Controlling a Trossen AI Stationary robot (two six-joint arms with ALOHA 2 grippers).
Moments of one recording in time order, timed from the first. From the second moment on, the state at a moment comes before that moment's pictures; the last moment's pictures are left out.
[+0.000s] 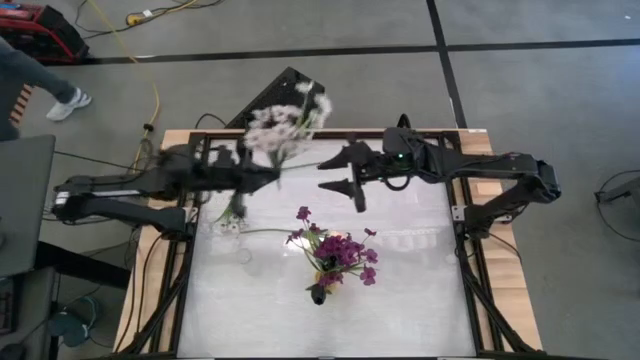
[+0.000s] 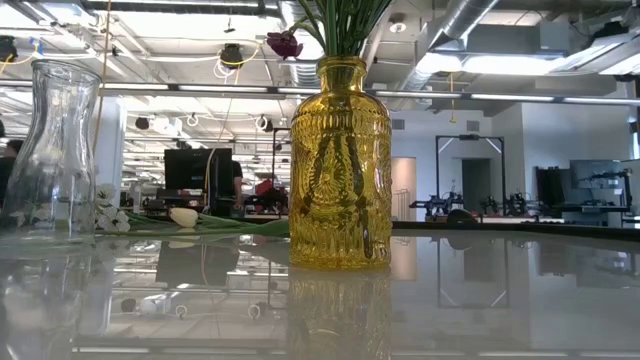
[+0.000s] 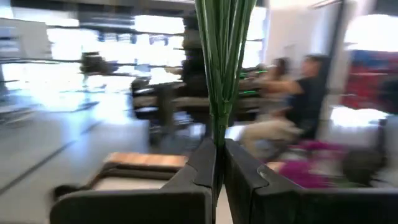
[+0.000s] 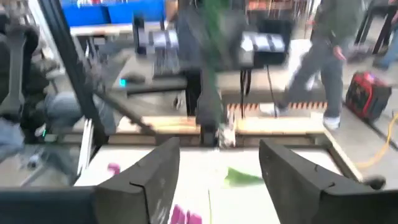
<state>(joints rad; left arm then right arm) 0.11 0.89 0.84 0.21 0.10 -0.08 -0.10 1.40 1.31 -0.06 -0.19 0.01</state>
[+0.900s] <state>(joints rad) -0.48 0.41 0.25 0.34 -0.09 -0.20 0.07 1.44 1.30 -0.24 -0.18 -0.03</state>
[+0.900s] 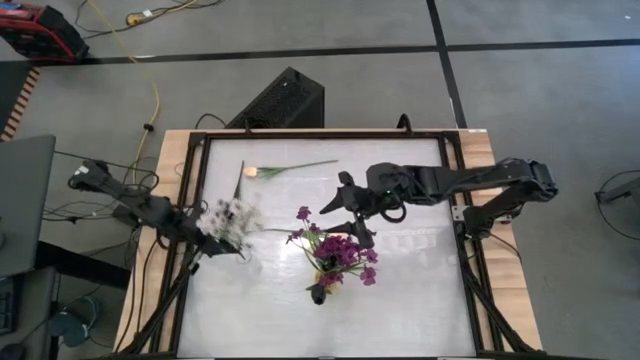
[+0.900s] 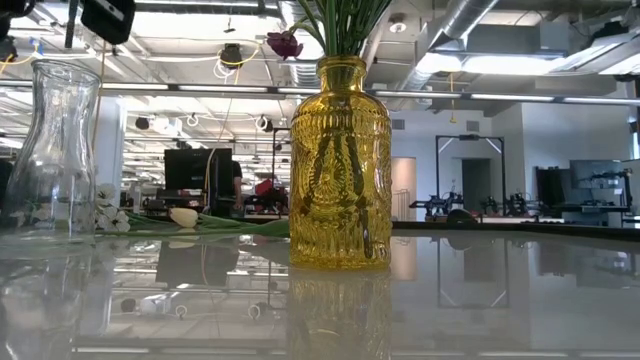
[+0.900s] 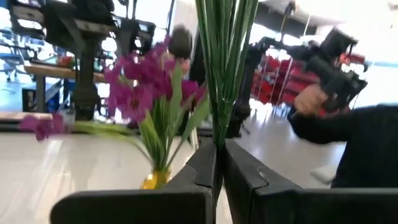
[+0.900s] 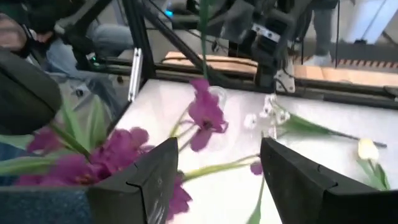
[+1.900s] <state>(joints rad) -0.49 0.41 0.22 0.17 -0.23 -0.17 0.08 1.45 1.30 -0.24 -0.18 0.00</state>
